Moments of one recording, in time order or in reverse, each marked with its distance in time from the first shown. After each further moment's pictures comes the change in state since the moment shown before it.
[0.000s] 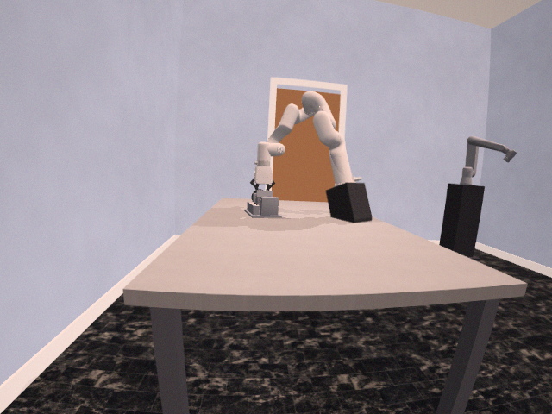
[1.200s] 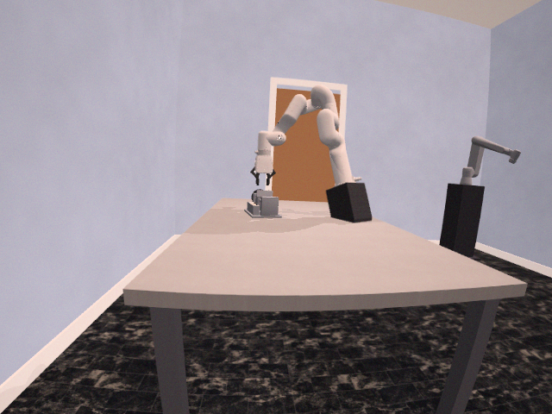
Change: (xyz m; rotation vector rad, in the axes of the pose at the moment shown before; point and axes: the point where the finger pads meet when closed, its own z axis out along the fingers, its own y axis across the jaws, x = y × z) arm 0.000 0.000 -0.061 0.001 0.003 0.000
